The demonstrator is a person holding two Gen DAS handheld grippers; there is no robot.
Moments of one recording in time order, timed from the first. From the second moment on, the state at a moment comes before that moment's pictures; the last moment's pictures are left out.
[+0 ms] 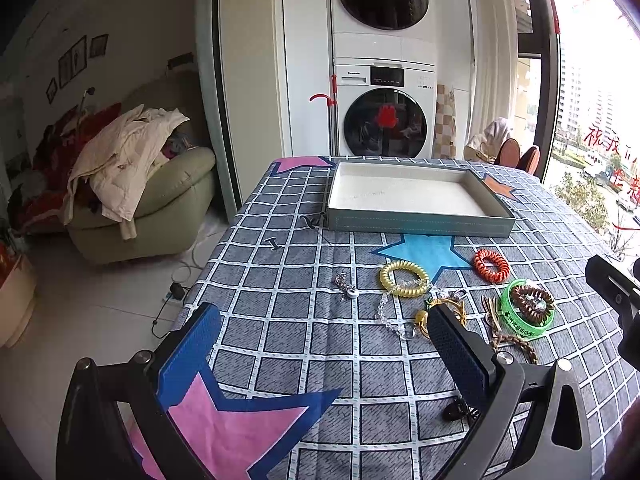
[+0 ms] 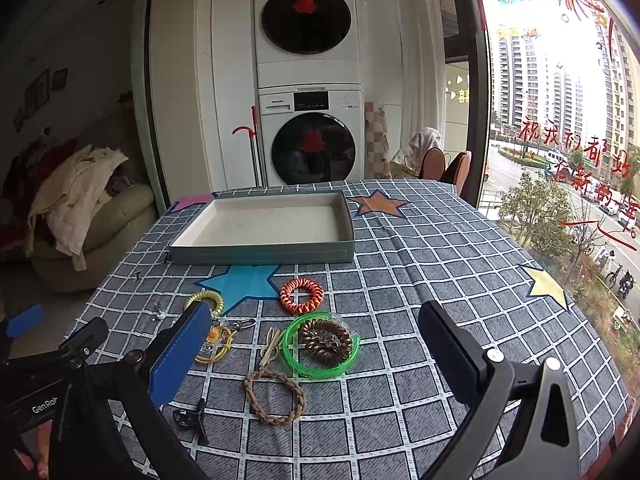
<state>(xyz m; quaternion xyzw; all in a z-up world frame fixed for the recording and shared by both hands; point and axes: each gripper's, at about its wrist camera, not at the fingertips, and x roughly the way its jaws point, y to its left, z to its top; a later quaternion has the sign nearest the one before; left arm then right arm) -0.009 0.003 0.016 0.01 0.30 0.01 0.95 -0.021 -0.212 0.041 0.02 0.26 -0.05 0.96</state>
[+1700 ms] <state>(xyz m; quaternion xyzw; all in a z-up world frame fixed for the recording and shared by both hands) -0.005 0.002 0.014 0.01 0.32 0.01 0.95 -0.021 -0.211 0.040 0.03 0.26 -0.05 0.96</state>
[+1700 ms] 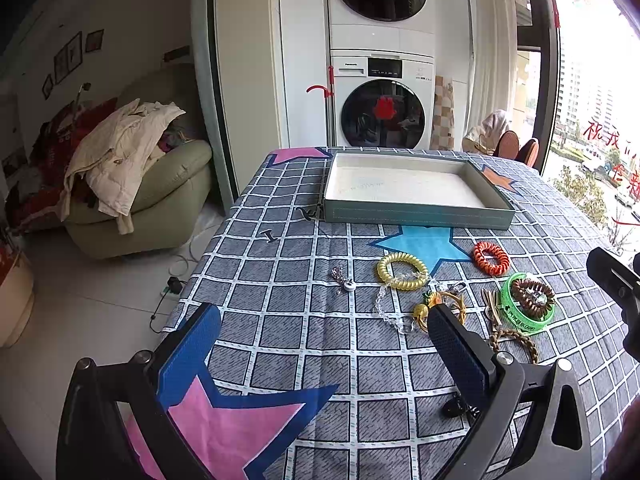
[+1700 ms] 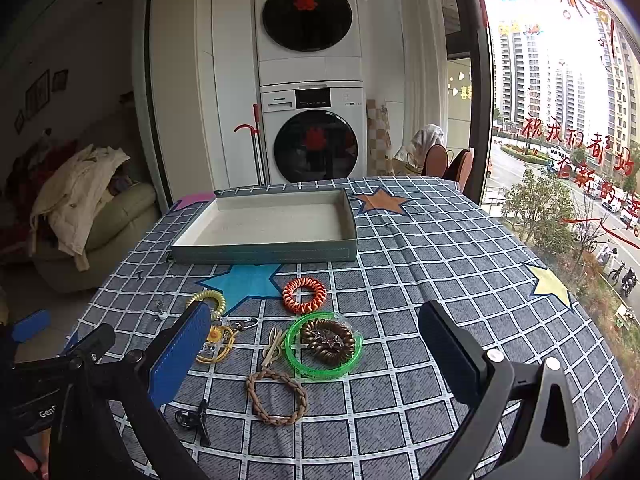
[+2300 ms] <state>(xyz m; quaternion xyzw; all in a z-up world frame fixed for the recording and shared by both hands) 0.033 0.011 -0.005 0.03 0.38 -0.02 0.93 0.001 -0.223 0.034 0.04 0.31 -0.04 0.95</state>
